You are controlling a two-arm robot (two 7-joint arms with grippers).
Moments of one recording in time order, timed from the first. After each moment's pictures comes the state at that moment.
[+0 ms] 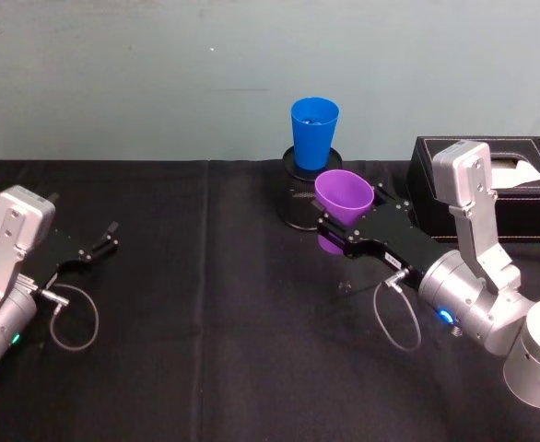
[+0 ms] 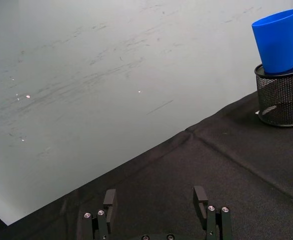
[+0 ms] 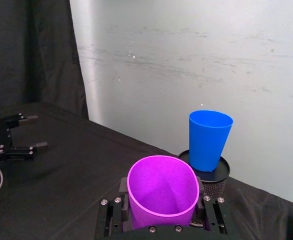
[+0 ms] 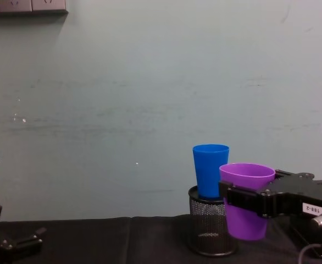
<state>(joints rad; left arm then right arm) -0.20 0.60 0.45 -1.41 -0.25 -0.12 0.03 0.17 0.36 -0.33 -1.61 0.27 0.08 0.29</state>
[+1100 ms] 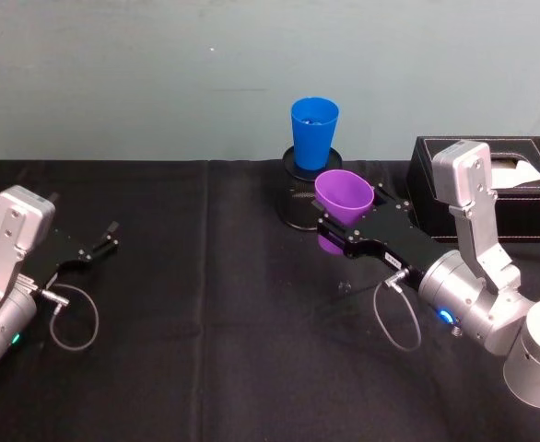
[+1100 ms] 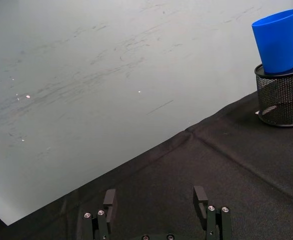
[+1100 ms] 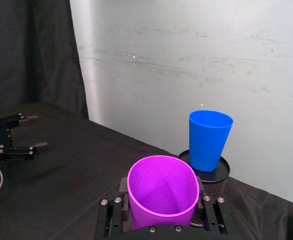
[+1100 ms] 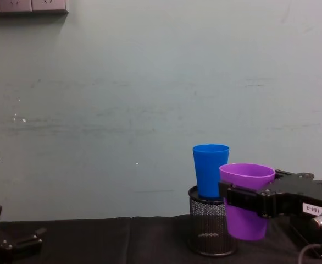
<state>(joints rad) -0.20 0.60 0.45 -1.41 -0.25 -0.12 0.03 0.17 0.36 -0.33 -1.61 0.27 0.08 0.29</state>
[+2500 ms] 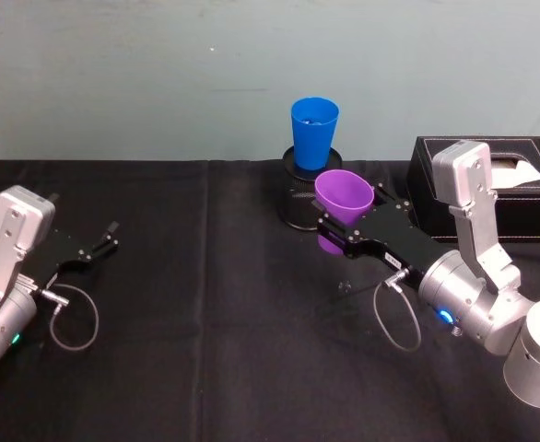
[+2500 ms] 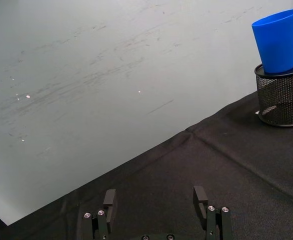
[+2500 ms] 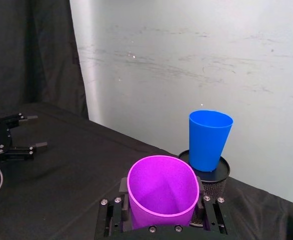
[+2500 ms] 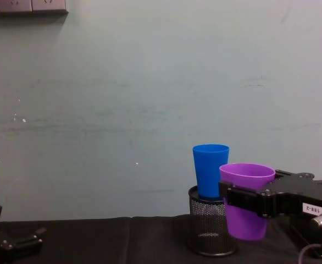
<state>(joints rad) -0.20 0.60 0.45 -1.41 -0.25 -0.12 0.03 0.17 0.36 -0.33 -1.61 0.27 0.08 0.29</state>
